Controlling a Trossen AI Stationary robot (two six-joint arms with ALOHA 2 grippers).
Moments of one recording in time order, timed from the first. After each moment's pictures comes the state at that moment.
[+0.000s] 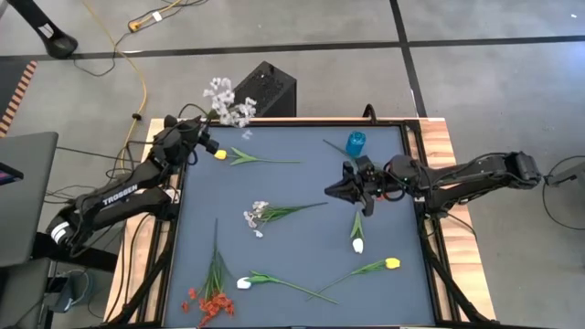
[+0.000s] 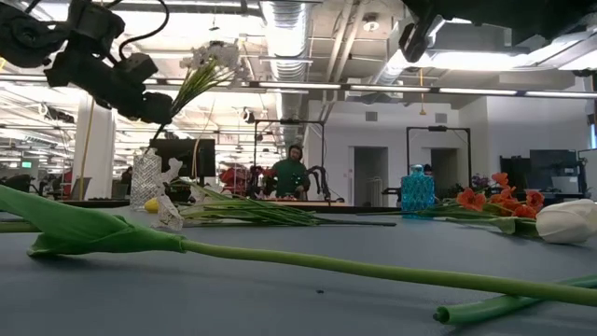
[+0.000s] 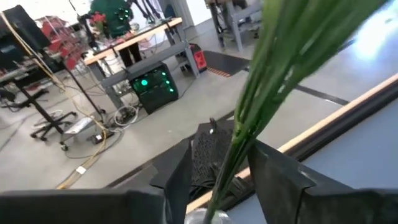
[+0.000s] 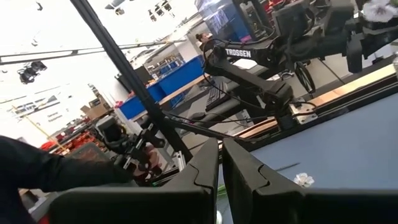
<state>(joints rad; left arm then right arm) 0.87 0.71 0.30 0.26 -0.35 0.26 0.01 1.07 0.56 0.63 -0.18 0.58</state>
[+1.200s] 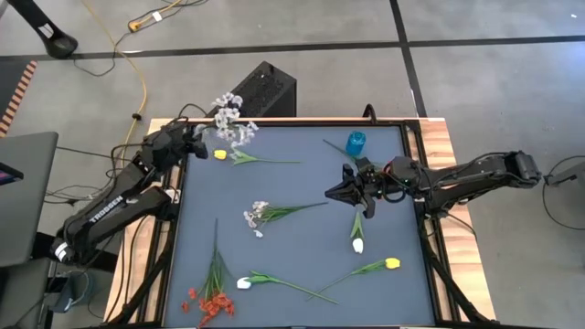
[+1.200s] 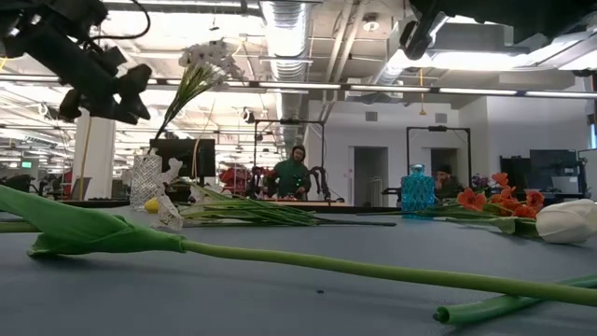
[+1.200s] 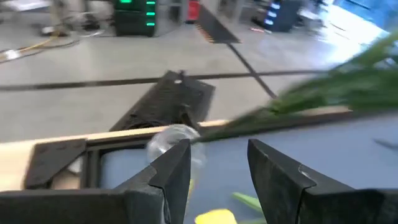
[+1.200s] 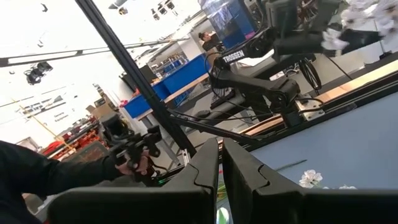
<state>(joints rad) 0.88 0.43 0.40 -0.31 -0.25 -0.29 0.03 1.07 0.56 0.64 -0.18 0.59</state>
